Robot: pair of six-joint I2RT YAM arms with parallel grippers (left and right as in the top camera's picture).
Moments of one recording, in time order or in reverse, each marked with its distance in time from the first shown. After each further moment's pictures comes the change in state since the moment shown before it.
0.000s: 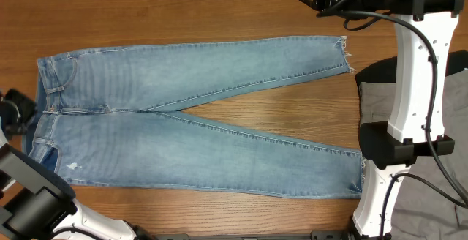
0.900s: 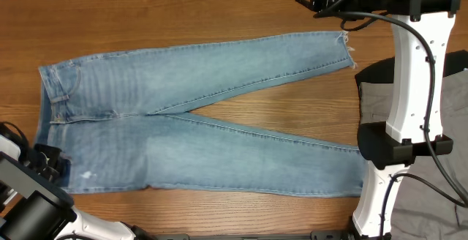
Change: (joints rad) left arm 0.085 -0.047 -0.387 -0.028 -0.155 -0.262; right arm 0.014 0.000 0.000 0.000 0.001 0.008
